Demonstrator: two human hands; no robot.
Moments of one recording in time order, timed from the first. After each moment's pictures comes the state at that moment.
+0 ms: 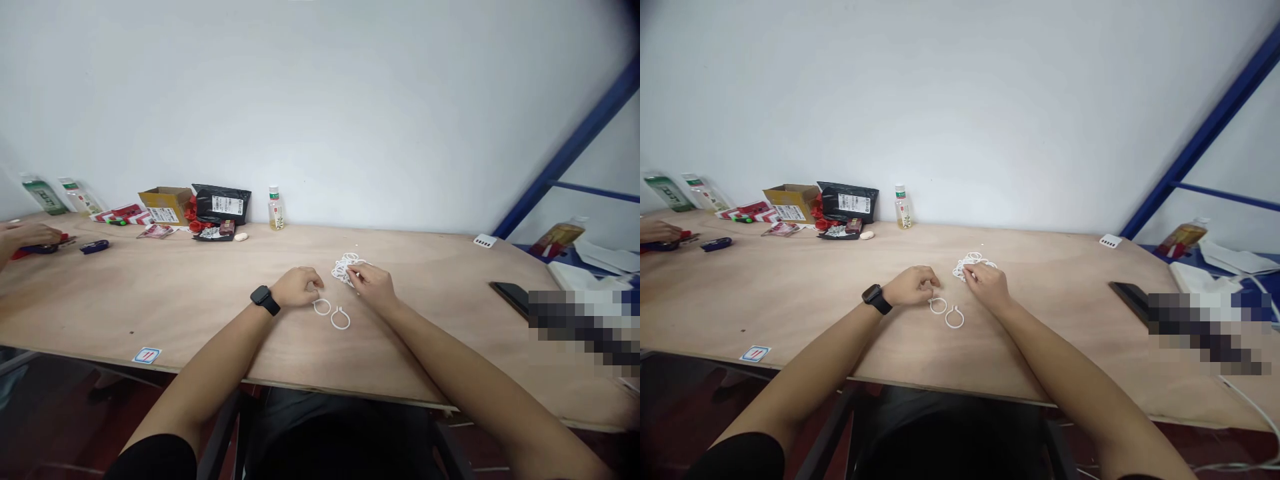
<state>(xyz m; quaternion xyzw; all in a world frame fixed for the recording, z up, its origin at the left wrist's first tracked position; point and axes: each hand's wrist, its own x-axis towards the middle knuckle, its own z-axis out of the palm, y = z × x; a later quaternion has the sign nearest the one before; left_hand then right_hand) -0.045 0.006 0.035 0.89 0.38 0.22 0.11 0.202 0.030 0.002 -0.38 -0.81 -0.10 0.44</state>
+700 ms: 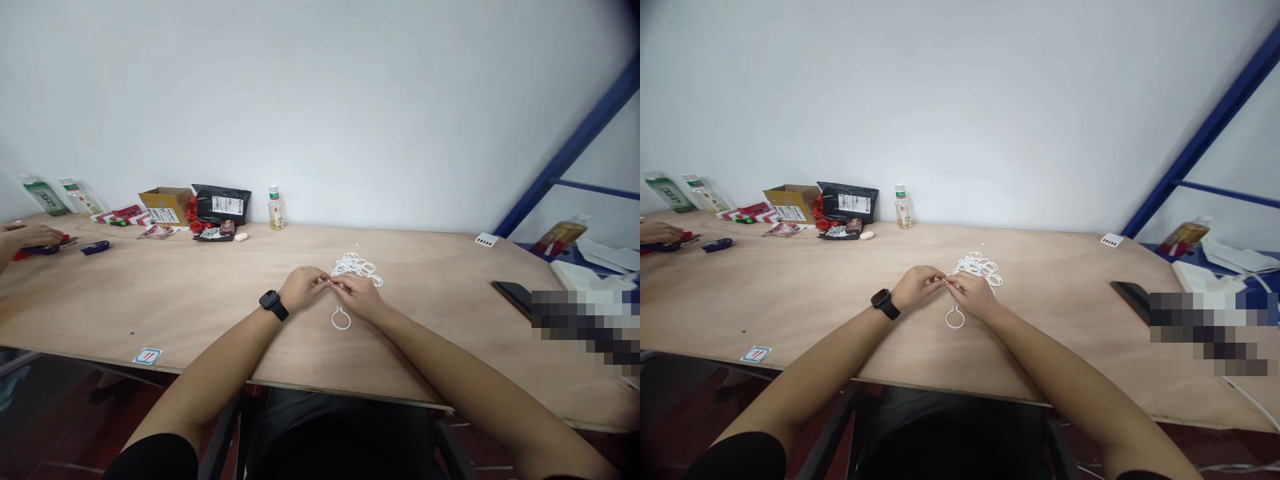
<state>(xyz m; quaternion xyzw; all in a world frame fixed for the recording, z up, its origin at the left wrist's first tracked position) -0.029 0.003 0.026 0.85 0.38 0.35 0.10 0.173 0.008 0.005 -0.31 -0.86 0.05 0.41</state>
